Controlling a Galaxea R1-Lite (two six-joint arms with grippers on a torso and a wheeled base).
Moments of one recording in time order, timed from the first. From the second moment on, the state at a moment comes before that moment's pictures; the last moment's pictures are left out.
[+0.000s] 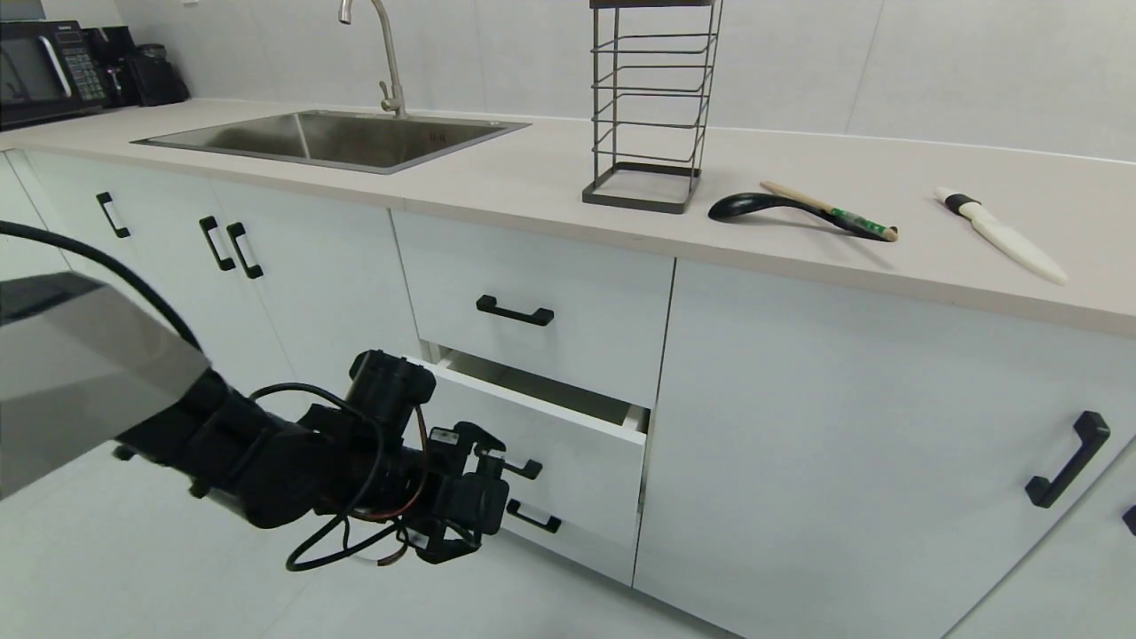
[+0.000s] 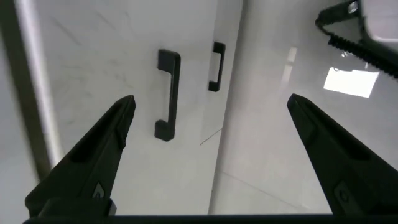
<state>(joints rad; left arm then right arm) -0.43 1.98 -0.79 -0.30 -0.33 1.44 0.00 0.01 0.00 0.01 0.02 0.02</state>
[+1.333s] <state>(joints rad) -0.43 2.26 -1.14 -0.38 -0.33 1.29 0.00 0.01 0.00 0.01 0.02 0.02</state>
